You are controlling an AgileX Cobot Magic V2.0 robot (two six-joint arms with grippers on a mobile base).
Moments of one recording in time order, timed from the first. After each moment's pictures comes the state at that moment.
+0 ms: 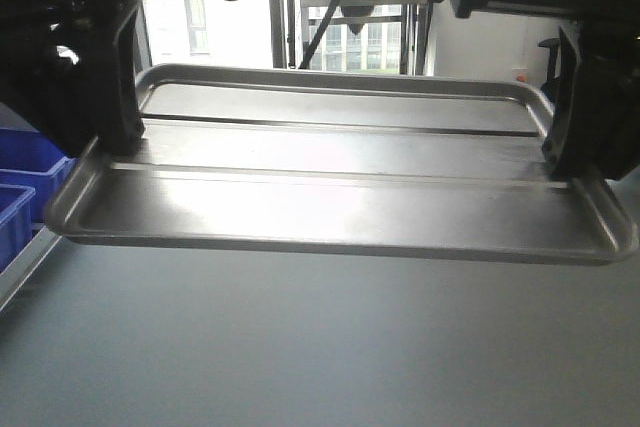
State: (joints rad) left arm -0.90 1.38 -1.10 0.26 0.98 -0.91; right arm 0.69 1.25 -0.95 -0.19 0.92 0.88
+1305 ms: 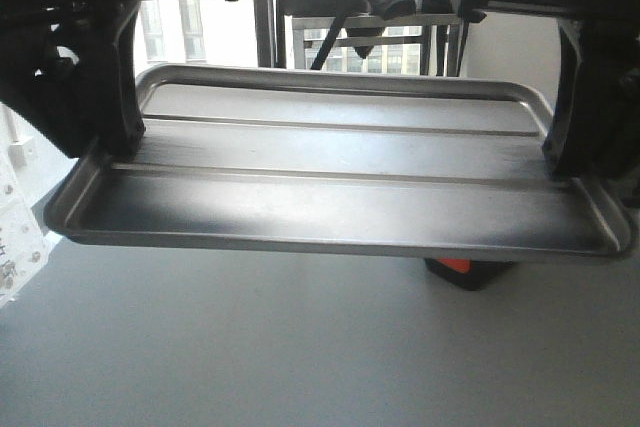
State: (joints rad) left arm -0.90 1.38 -1.10 0.26 0.98 -0.91; right arm 0.69 1.25 -0.95 -0.19 0.92 0.88
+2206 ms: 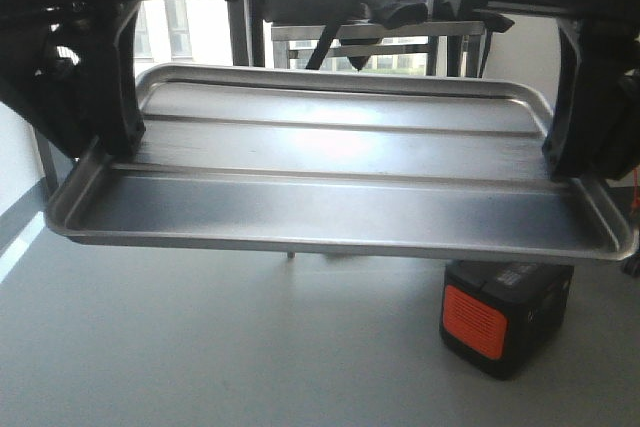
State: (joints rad) left arm -0.90 1.38 -1.10 0.26 0.98 -0.91; right arm 0.69 1.25 -0.95 -0.19 0.92 0.88
